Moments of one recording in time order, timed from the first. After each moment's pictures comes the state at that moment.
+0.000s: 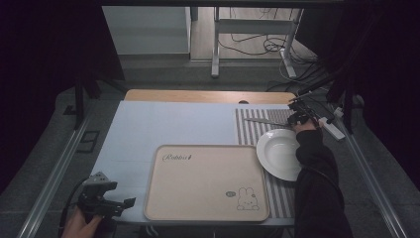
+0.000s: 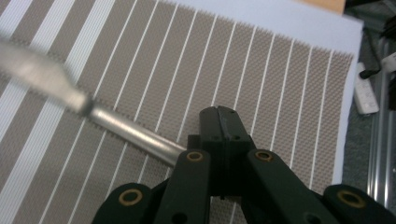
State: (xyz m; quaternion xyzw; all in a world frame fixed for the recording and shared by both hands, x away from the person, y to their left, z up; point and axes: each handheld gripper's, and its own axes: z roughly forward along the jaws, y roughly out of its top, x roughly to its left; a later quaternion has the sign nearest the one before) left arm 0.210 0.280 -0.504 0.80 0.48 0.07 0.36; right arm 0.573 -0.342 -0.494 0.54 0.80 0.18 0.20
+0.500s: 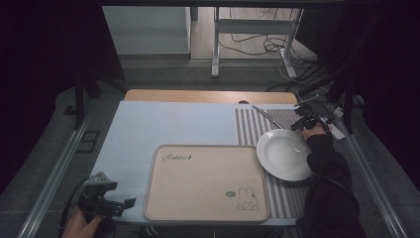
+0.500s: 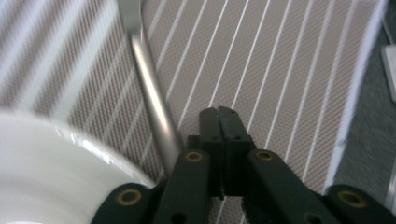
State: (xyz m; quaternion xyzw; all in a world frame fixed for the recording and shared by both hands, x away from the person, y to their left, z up) left arm 0.210 0.278 -0.505 0.80 0.48 0.07 0.35; right arm 0.549 -0.359 -0.480 0.53 0.81 0.20 0.15
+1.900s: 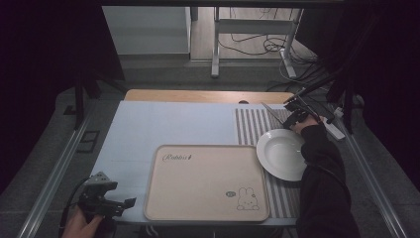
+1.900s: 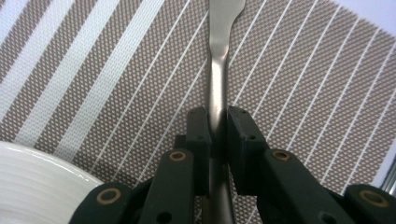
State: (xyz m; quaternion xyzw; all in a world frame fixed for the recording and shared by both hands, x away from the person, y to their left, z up) left arm 0.211 0.278 -0.505 0.80 0.48 0.07 0.35; right arm 0.577 -0.333 -0.483 0.47 0.86 0.14 0.11
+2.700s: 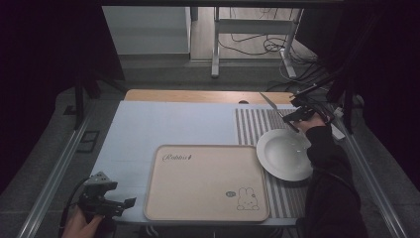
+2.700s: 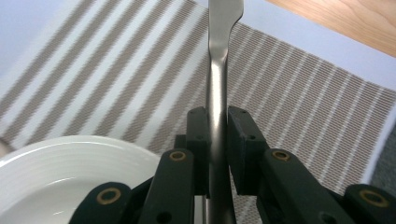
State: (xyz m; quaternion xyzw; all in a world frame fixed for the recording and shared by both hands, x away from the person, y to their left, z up) left arm 0.211 0.278 -0.505 0.80 0.48 0.07 0.35; right arm 0.548 -0.331 -0.445 0.45 0.85 0.24 0.13
